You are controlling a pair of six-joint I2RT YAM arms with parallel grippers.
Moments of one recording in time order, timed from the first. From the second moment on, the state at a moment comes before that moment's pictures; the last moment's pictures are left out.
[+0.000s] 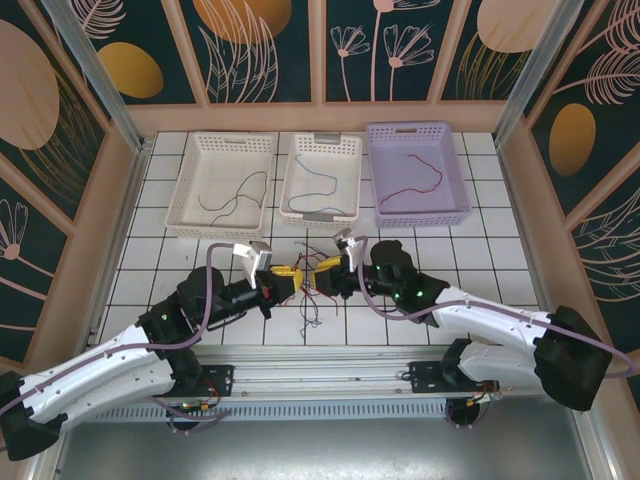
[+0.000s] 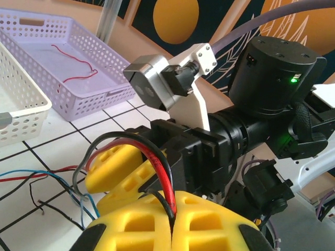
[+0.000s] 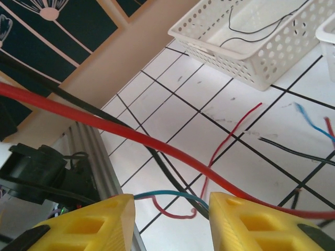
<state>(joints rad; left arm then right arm) -0.99 0.66 0.52 -0.01 0.13 -0.50 0.91 1.12 0.53 0.27 -0.32 0.47</state>
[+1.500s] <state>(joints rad) -0.99 0.57 0.53 -0.12 0.04 -0.50 0.68 0.99 0.34 0.40 -0.26 0.52</state>
